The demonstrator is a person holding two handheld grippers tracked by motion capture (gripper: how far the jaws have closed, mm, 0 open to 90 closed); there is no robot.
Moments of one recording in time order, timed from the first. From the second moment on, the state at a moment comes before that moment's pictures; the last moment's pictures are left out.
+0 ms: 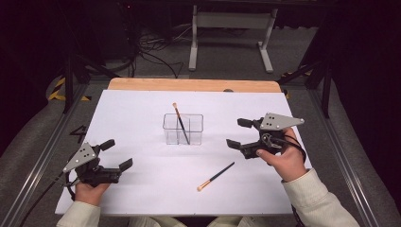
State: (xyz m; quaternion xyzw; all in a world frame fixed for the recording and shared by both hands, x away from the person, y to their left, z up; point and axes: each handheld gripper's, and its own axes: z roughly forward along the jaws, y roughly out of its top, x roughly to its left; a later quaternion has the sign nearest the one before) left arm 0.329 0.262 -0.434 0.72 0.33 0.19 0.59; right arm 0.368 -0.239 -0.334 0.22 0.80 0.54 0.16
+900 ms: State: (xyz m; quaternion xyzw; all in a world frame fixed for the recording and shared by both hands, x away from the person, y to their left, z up) left arm 0.327 0.263 -0.434 0.72 0.33 0.19 0.59; right arm 0.373 -0.226 -0.332 0.18 0.88 0.42 0.14
